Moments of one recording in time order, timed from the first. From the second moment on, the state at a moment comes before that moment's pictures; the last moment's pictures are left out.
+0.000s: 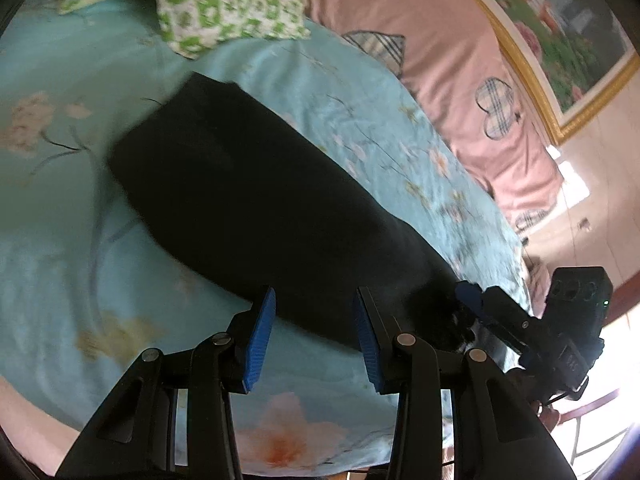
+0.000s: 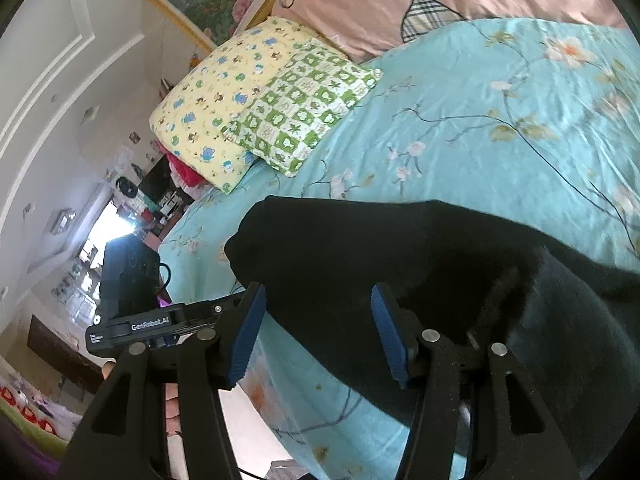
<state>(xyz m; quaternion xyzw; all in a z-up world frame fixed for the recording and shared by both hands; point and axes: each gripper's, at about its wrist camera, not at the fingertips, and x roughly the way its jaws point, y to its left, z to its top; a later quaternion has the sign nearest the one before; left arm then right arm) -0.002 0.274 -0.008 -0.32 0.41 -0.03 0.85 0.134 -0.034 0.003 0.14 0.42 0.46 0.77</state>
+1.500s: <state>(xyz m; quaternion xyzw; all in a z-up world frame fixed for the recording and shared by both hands) 0.013 0.364 -0.044 -0.38 0.40 0.08 0.83 0.221 0.200 -0.012 -0.10 0.46 0.55 0.70</state>
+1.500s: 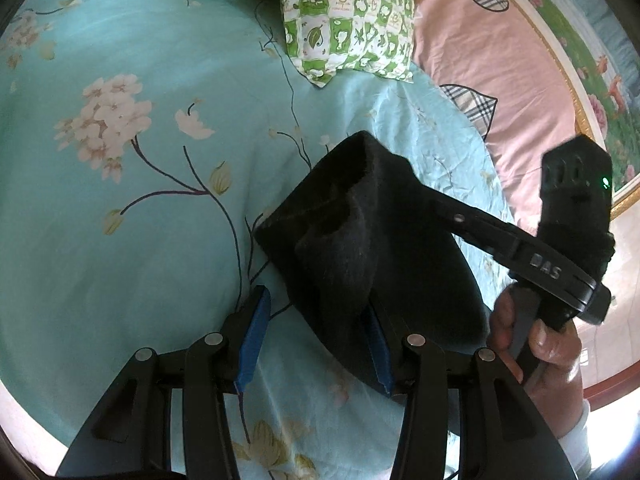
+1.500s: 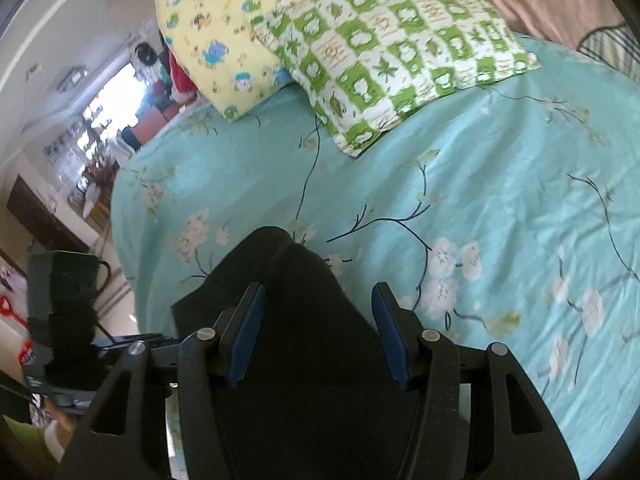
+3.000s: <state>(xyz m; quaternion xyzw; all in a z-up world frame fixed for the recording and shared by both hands) 0.015 0.182 0.110 -0.21 0.31 -0.08 0.92 0.197 -0.013 0.084 0.15 0.35 0.55 0.74</state>
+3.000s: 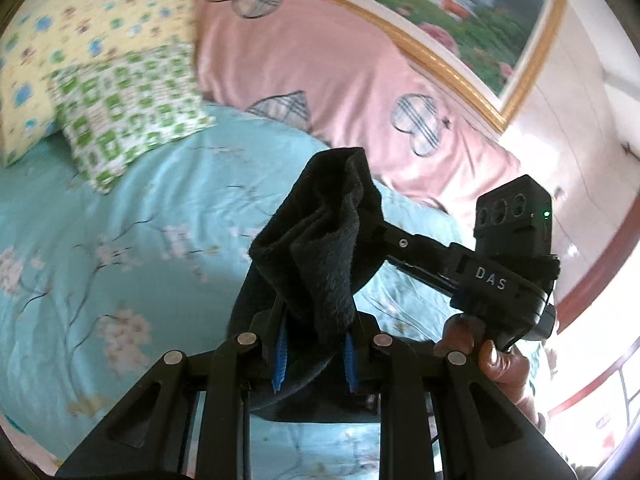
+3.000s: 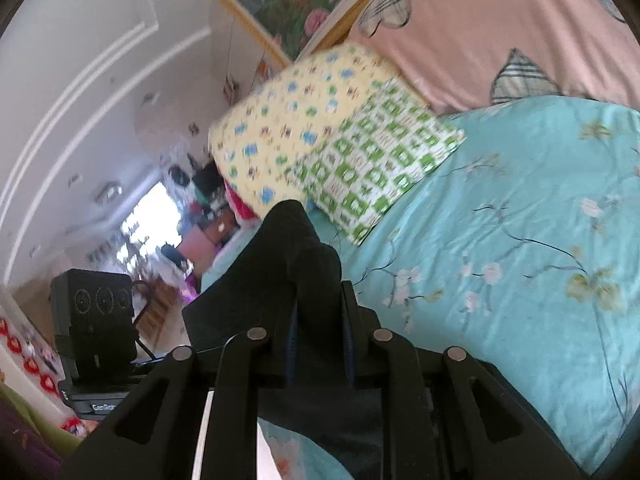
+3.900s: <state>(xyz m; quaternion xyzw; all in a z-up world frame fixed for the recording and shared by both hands) 0.035 -0.001 0.075 -0.07 0.38 -0.18 0.90 0.173 -0.198 0.016 0.27 0.33 0.44 0.79</state>
